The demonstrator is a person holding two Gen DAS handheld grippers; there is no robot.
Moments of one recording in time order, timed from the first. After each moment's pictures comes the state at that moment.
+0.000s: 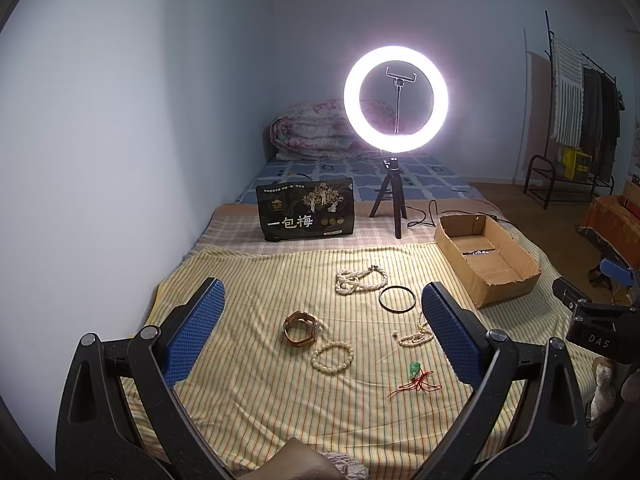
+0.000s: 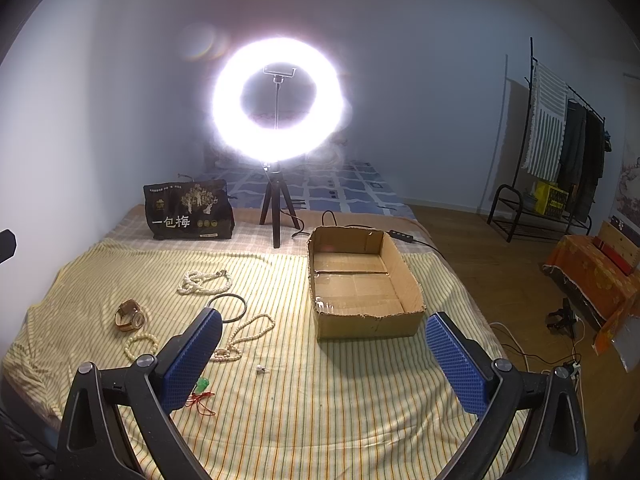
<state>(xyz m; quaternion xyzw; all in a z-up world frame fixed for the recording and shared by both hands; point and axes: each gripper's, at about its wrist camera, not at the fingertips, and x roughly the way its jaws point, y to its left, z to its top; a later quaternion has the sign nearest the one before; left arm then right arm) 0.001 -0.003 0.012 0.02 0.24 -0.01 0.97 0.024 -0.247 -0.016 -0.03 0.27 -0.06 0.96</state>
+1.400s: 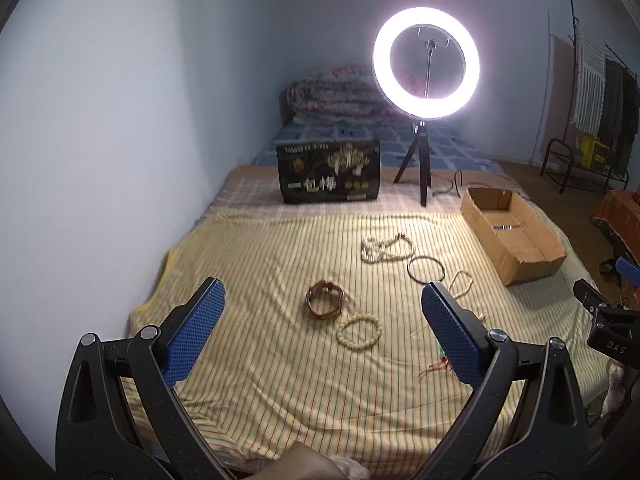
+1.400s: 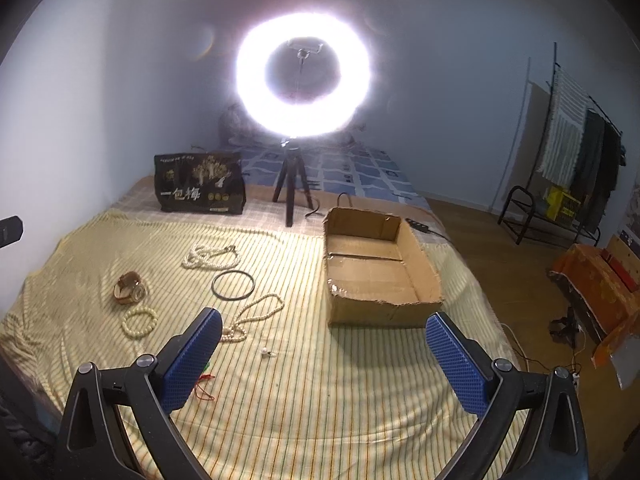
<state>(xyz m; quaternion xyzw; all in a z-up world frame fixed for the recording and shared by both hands) 0.030 0.030 -0.024 0.00 0.31 0.02 0.95 0.041 -0.233 -0.041 -0.07 0.31 -0.03 0.95</state>
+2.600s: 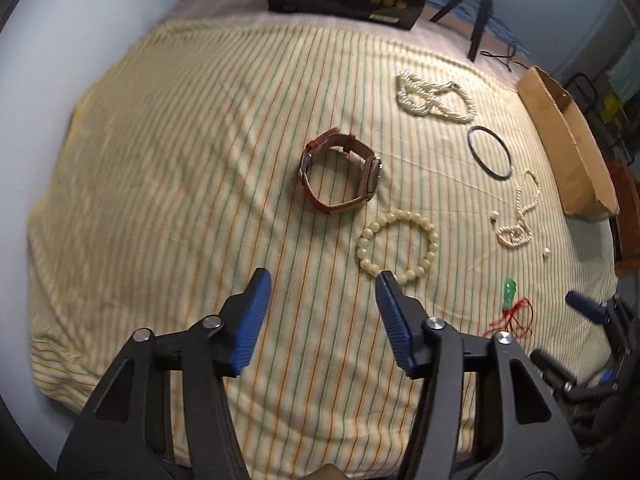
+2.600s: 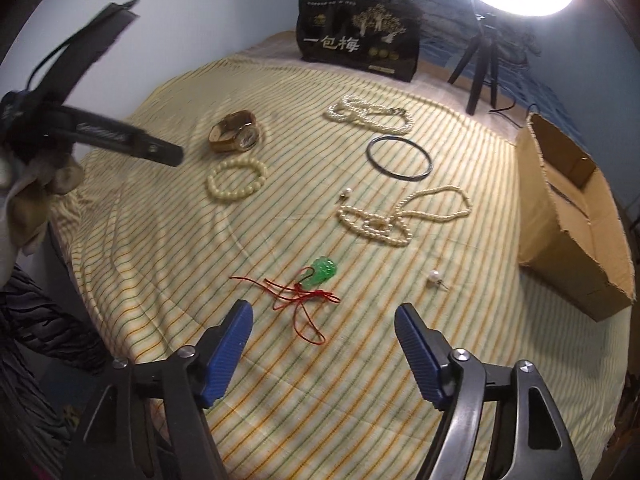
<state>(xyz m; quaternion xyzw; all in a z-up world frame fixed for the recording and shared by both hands) 0.154 0.060 -0.177 -0.08 0.58 -0.01 0.81 0.099 -0.166 -0.166 -0.13 0.50 0.22 0.83</state>
